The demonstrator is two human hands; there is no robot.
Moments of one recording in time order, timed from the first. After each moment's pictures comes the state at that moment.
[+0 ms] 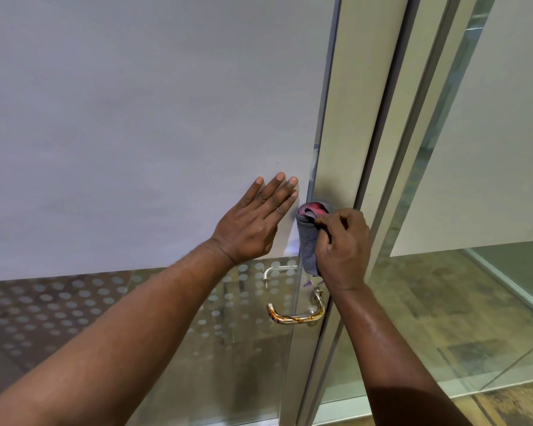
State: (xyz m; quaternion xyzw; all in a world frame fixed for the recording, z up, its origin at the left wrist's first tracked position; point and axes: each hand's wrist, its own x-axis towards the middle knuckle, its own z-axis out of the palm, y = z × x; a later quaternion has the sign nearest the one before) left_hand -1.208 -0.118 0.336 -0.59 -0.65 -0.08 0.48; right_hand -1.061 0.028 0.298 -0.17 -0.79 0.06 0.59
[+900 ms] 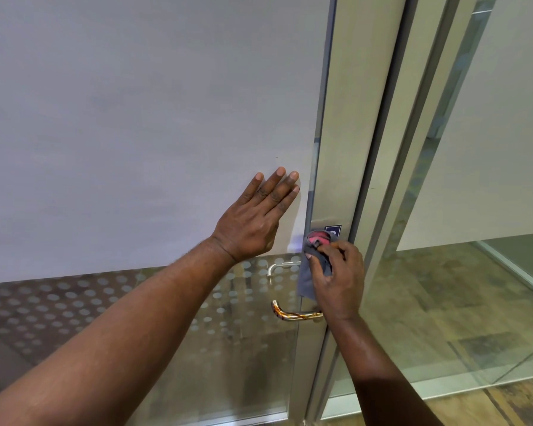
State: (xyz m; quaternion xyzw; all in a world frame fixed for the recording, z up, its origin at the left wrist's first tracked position) left_hand -1.207 -0.117 0.337 -0.58 -0.65 -0.07 0.48; right_hand -1.055 0.023 0.215 -0.23 -0.81 0.17 0.52
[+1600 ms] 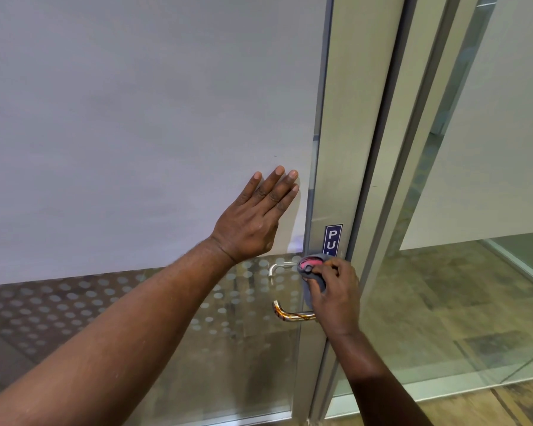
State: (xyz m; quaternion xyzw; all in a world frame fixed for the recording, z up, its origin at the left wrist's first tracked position) left_hand -1.208 -0.116 0.336 -0.58 -0.65 -0.07 0.49; right_hand -1.049 0.021 0.177 -0.22 -0.84 0.17 0.46
